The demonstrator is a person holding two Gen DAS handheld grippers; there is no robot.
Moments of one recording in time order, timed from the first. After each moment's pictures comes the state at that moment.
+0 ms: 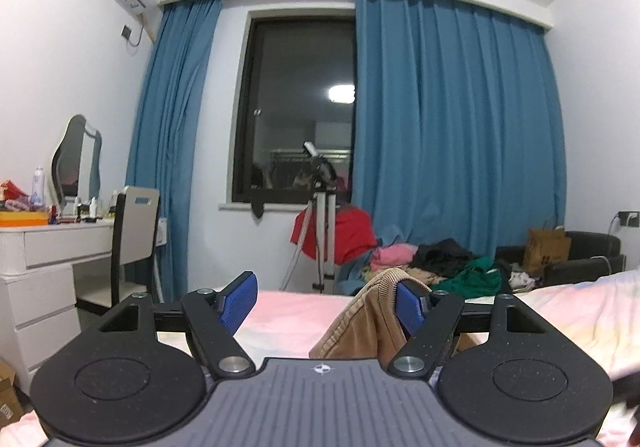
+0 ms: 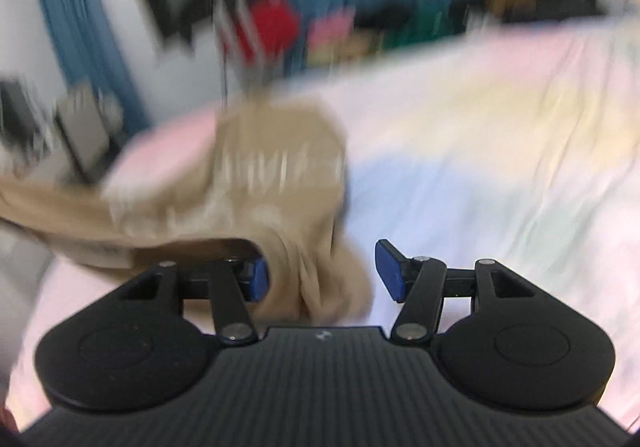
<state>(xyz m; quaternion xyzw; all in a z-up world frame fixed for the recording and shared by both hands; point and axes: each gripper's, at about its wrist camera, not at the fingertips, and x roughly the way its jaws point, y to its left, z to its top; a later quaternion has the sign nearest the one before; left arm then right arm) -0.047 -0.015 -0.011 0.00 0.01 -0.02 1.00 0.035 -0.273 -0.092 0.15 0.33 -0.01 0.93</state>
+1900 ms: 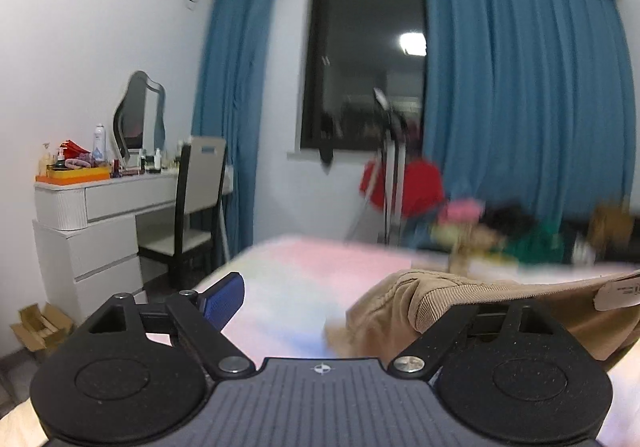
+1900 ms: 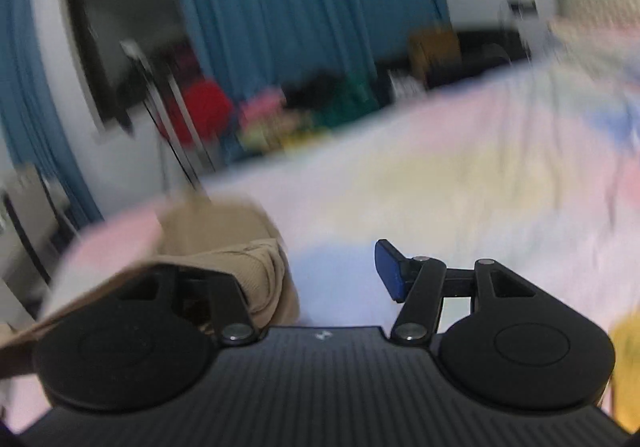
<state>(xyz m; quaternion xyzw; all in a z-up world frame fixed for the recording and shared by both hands) -0.002 -0.005 0.017 -0.03 0.09 0.09 0.99 0.008 -0.308 0.014 0.19 0.15 -0.13 0.96</state>
